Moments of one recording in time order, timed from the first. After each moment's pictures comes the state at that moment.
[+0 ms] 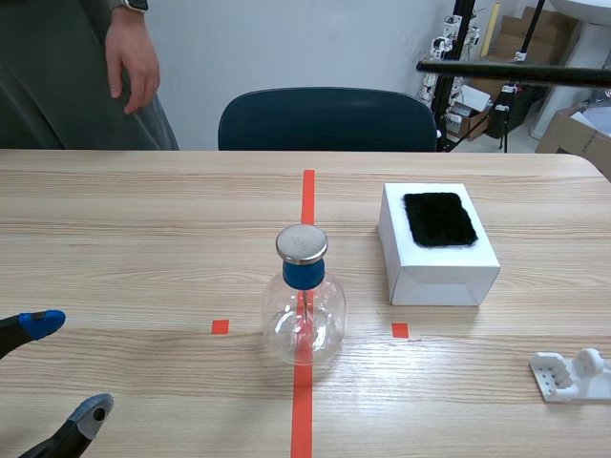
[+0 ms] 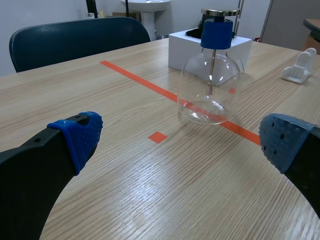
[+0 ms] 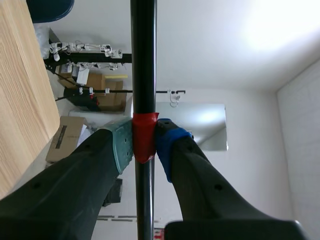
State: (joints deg) left arm 20.4 -31.6 5.7 55.1 14.9 -36.0 -78.3; right arm -45.0 35.6 23.9 120.3 -52.4 -6.6 8.2
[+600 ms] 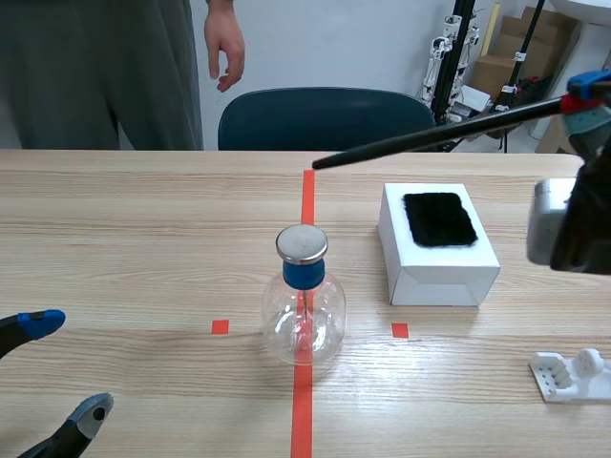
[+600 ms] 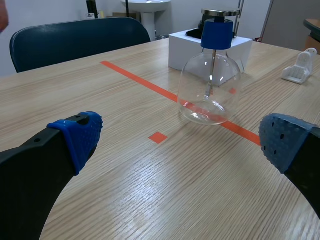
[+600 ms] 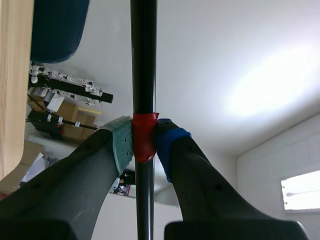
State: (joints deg) left arm 20.4 -31.6 5.7 55.1 14.9 -36.0 -78.2; right arm -36.7 39.7 7.0 119.1 -72.3 -7.0 5.6
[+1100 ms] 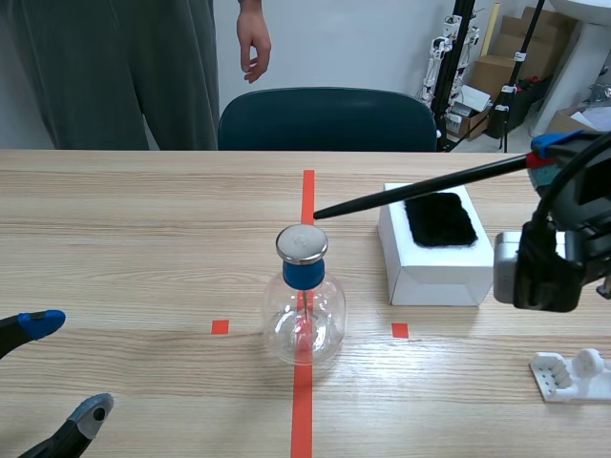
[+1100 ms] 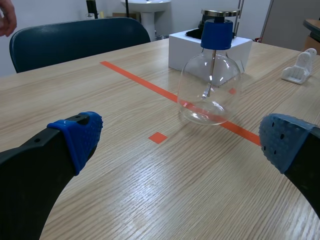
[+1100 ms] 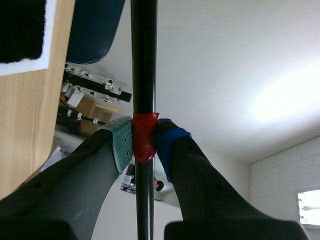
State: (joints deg) left arm 20.4 -31.6 5.7 55.1 14.9 -36.0 -78.3; right arm -31.8 36.3 1.1 111.4 -76.9 -6.8 5.1
